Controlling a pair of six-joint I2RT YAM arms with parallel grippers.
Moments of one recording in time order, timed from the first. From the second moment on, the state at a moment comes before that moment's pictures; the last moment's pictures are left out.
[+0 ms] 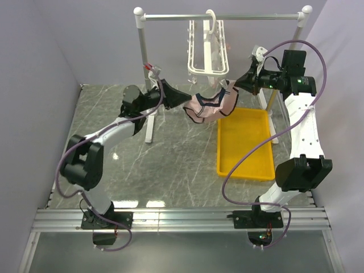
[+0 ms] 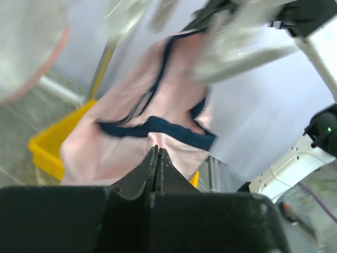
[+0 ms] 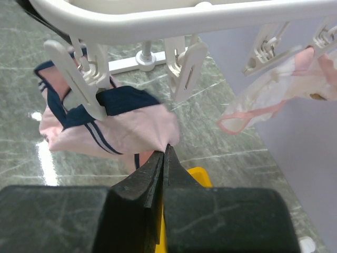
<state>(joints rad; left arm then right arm) -0.42 1.74 1.19 0.90 0.85 -0.83 -0.07 1.63 1.89 -0.85 -1.08 -0.74</state>
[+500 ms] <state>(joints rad) -0.44 1.61 1.13 0.69 0.88 -0.58 -0.11 1.56 1.87 -0.91 -1.05 -0.76</state>
